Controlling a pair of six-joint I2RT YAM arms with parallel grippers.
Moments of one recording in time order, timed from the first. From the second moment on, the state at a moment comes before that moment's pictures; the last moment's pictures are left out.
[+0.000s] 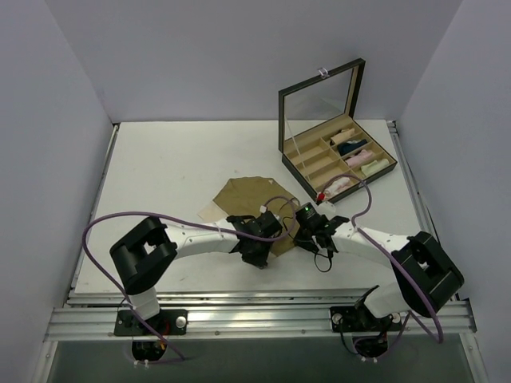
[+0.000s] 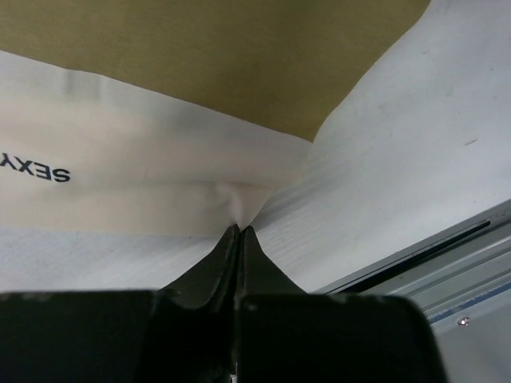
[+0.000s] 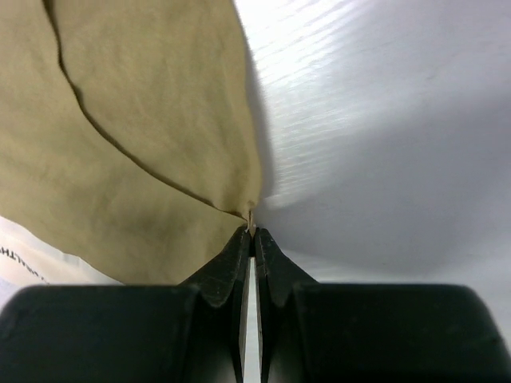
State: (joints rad) left arm -1.05 1.77 1.08 -0.51 -0.01 -0.67; right arm 0.67 1.41 0.61 -0.29 0.22 1.08
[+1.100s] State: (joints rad) left arm -0.61 1.66 1.20 -0.69 0.29 -0.70; right arm 0.65 1.81 1.39 -0.65 0.37 0.81
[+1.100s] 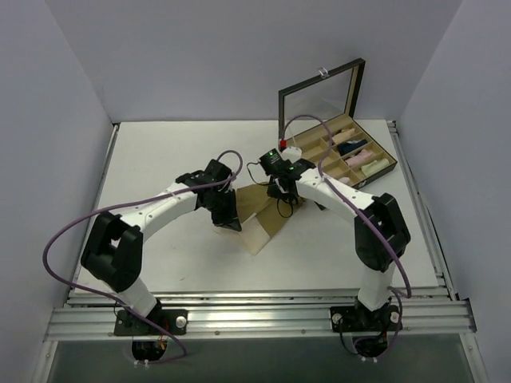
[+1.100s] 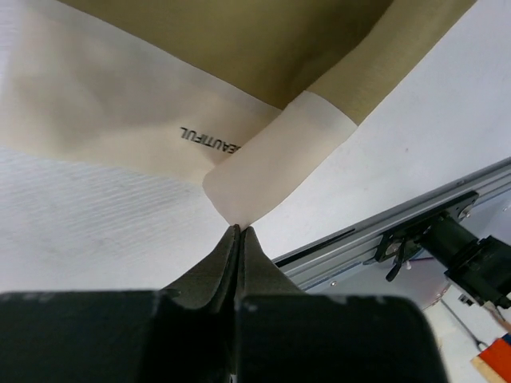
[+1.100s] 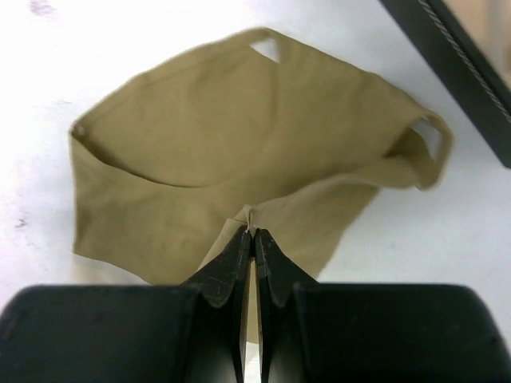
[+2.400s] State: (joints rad) left arm -0.33 1.83 1.22 -0.90 0.27 -0.69; right arm 0.62 2.32 1.98 -0.76 0.11 0.55
